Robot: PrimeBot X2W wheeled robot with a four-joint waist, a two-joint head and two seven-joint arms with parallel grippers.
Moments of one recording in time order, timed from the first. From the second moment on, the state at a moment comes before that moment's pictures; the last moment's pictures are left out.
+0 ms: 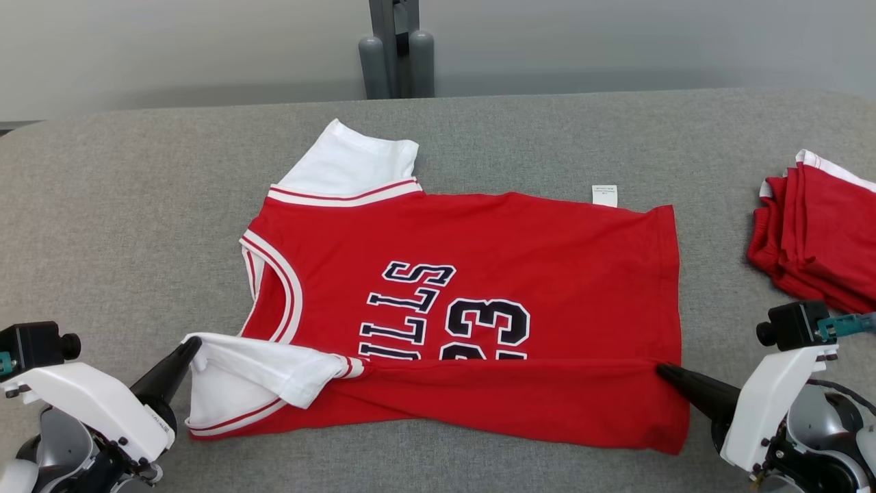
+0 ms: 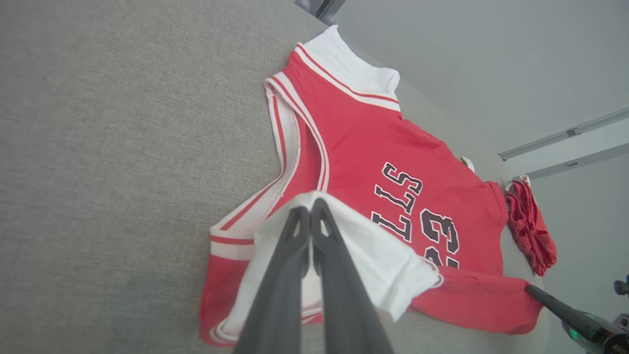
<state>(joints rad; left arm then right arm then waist) -0.08 0.58 -0.26 -0.02 -1.26 0.14 0.33 -0.15 -0.38 0.24 0.11 0.90 0.13 0.58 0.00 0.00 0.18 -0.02</state>
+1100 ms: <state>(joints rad) -0.16 0.55 -0.33 0.07 -1.21 0.13 0.34 -0.28 -0.38 0.30 0.28 0.89 0.13 0.36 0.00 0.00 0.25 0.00</state>
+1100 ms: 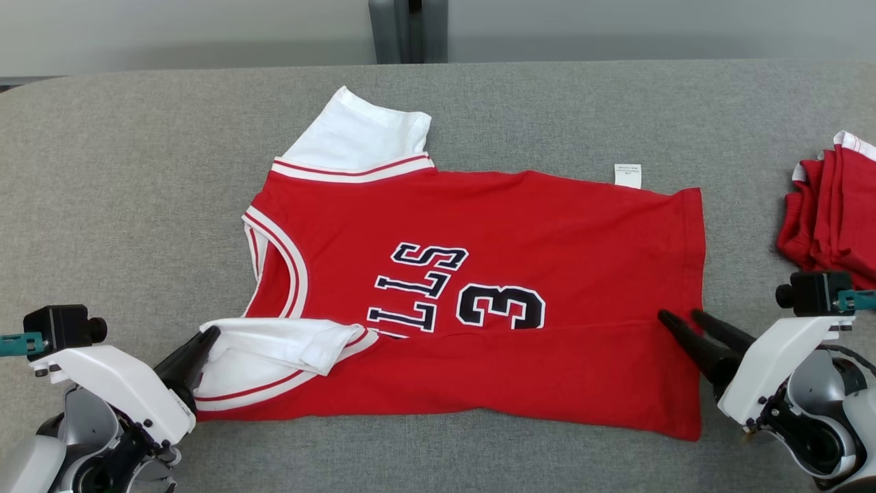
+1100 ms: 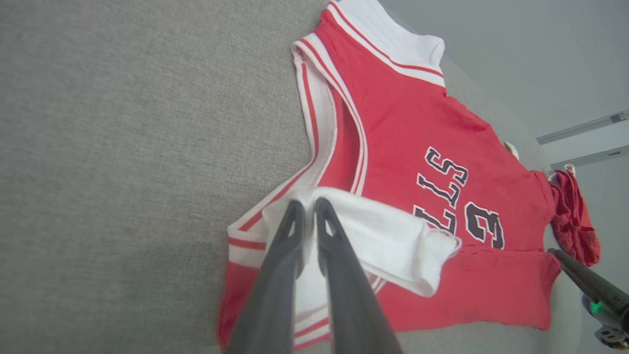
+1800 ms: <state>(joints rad) -0.16 0.50 -0.33 0.09 -0.89 0.16 -0.12 -0.13 -0.34 0.18 0.21 0.71 0.13 0.08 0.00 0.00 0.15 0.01</state>
